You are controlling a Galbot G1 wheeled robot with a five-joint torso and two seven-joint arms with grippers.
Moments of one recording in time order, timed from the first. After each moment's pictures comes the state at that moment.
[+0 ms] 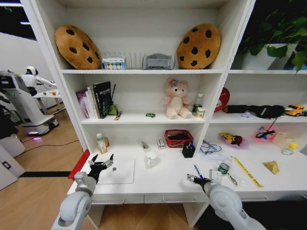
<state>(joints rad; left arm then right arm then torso) 1.40 -1.25 -0.62 -2.07 -0.43 0.29 -0.04 -1.40 1.01 0.52 2.12 1.02 -0.74 0.77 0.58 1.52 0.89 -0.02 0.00</state>
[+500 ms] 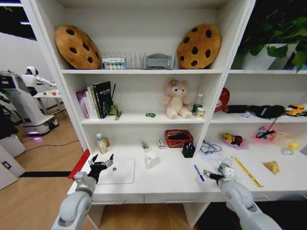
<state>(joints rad) 1.40 -1.25 -0.62 -2.07 -0.43 0.29 -0.04 -1.34 0.96 0.68 1.84 0.74 -0.71 0.41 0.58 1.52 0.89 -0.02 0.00</state>
